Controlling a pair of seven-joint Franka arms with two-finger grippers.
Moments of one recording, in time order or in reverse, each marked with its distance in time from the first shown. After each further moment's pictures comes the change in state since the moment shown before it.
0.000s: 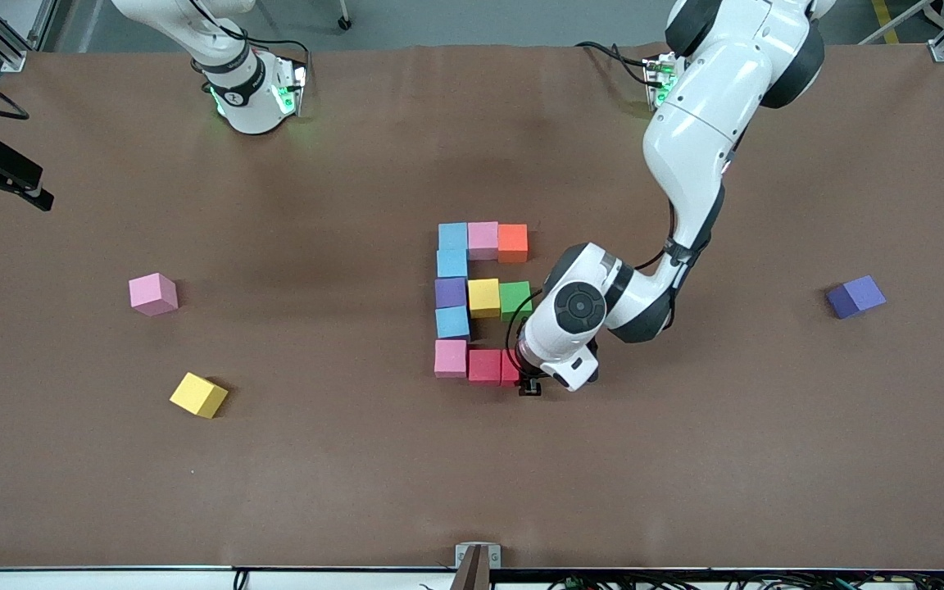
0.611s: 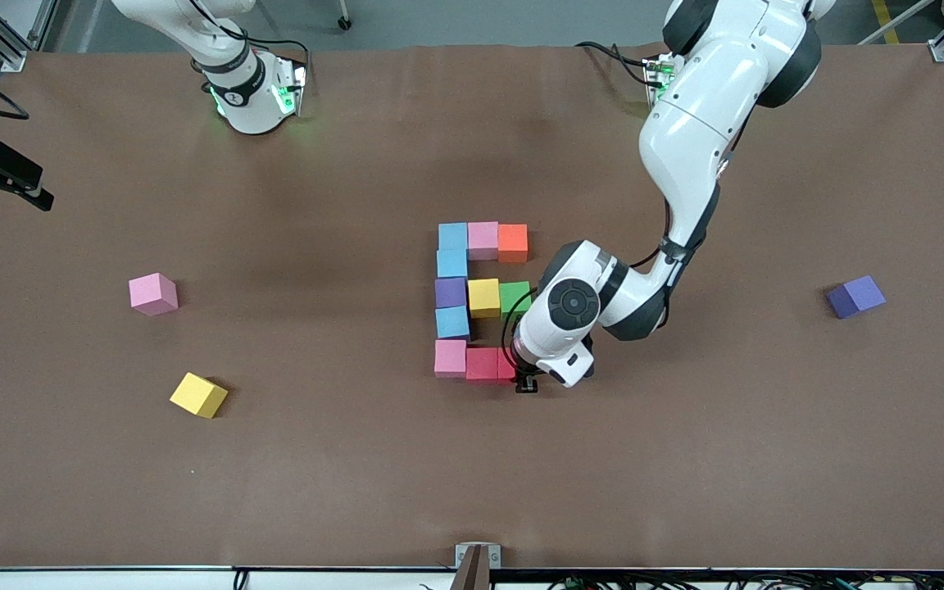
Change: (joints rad) left arm -0.013 0.000 0.002 0.001 0.000 -0.001 -0.036; right arm 0.000 0.000 0.000 0.000 0.000 0.000 0.000
